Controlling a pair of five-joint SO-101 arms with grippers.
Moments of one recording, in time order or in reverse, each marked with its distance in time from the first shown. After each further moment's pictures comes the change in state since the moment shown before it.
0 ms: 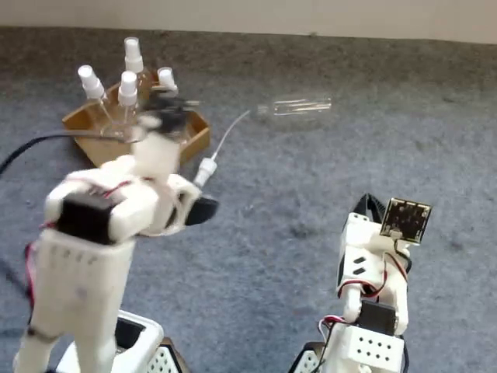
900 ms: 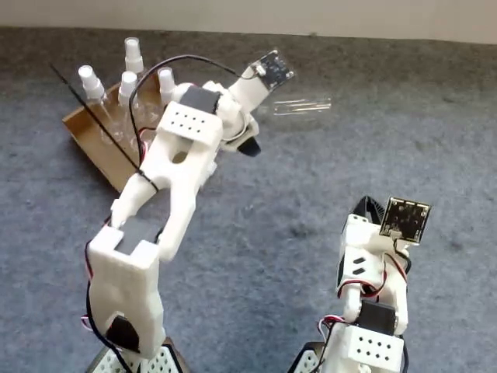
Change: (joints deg) left arm 3.2 66.0 -40.8 -22.8 -21.5; right arm -0.1 0.0 0.0 1.4 0.0
